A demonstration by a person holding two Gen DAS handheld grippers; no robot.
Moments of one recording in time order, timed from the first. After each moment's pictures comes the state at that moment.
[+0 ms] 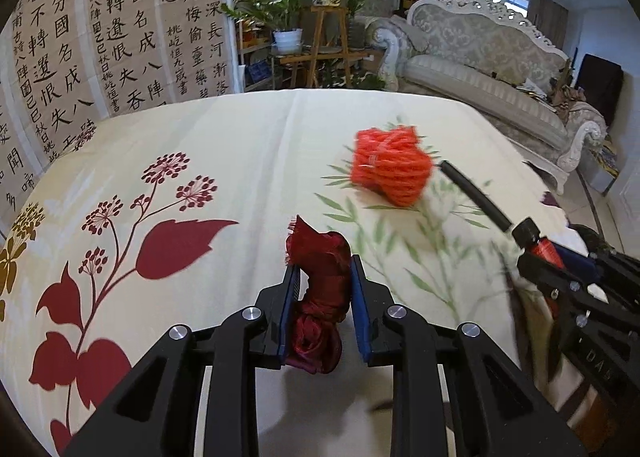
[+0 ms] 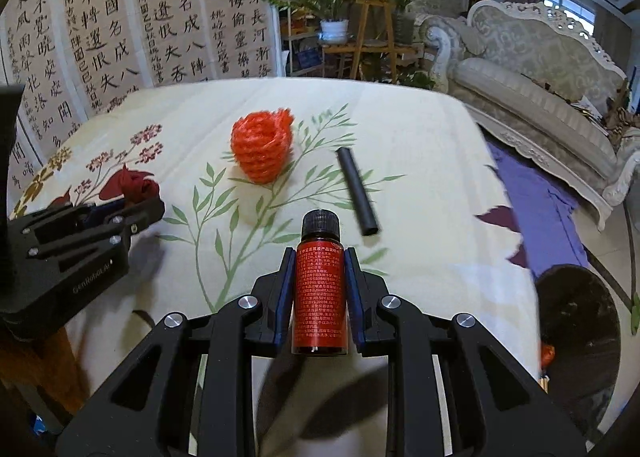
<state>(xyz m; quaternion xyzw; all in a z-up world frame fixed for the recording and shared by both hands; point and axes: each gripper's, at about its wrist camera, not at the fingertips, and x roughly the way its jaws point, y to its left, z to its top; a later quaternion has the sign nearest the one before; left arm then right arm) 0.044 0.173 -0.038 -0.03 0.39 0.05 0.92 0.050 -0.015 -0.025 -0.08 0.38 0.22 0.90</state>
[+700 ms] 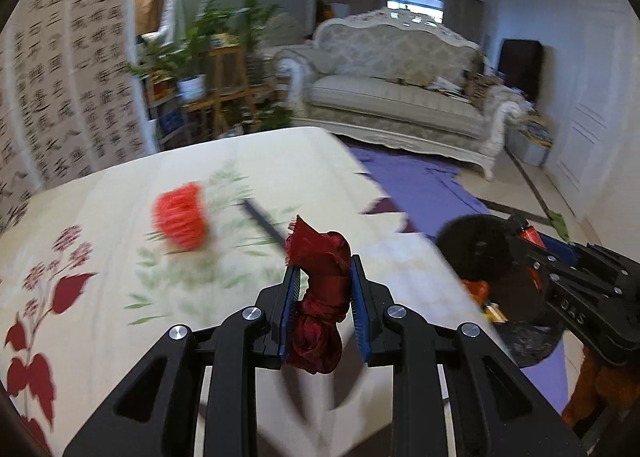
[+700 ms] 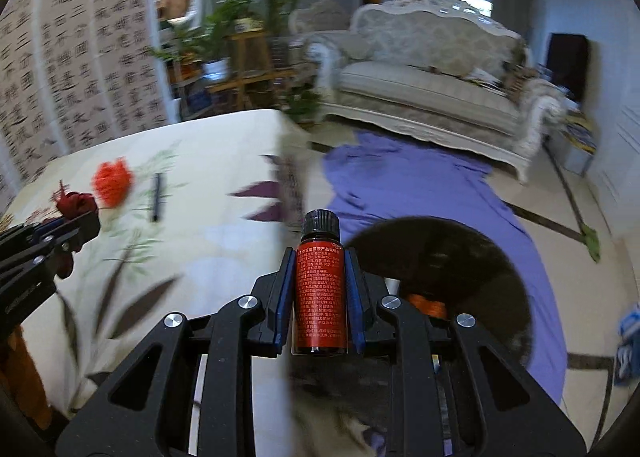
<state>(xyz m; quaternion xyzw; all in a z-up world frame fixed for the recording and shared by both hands) 0.034 0.020 -0.006 0.01 0.34 -0.09 0.94 0.025 -0.196 -0.013 -0.01 0.34 0.05 0.94</state>
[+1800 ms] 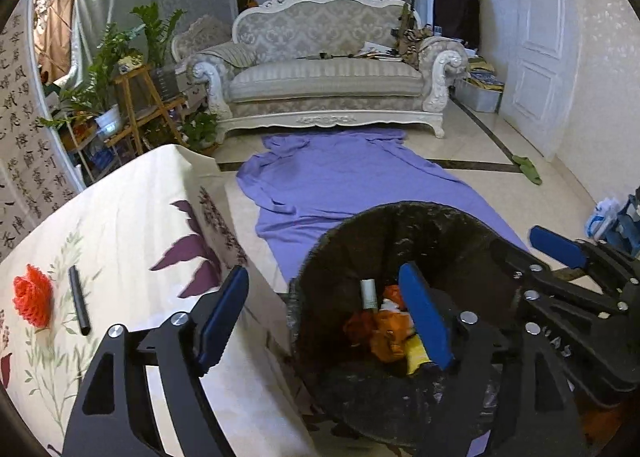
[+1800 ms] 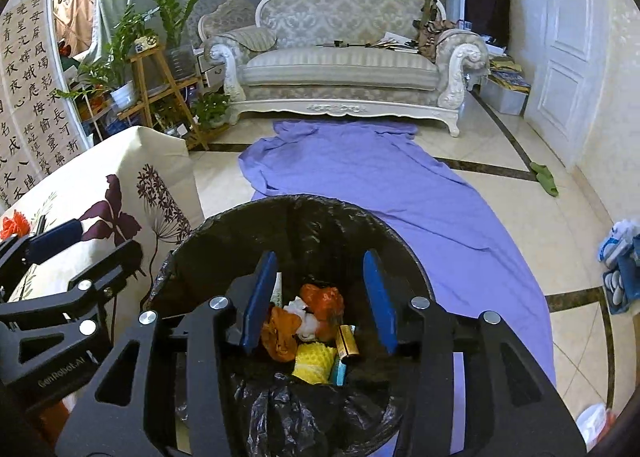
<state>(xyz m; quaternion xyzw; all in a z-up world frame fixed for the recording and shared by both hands) 0.082 -0.132 -0.040 0.10 0.35 -0.17 0.92 0.048 -0.321 -0.054 0.06 0.35 -0.08 0.93</state>
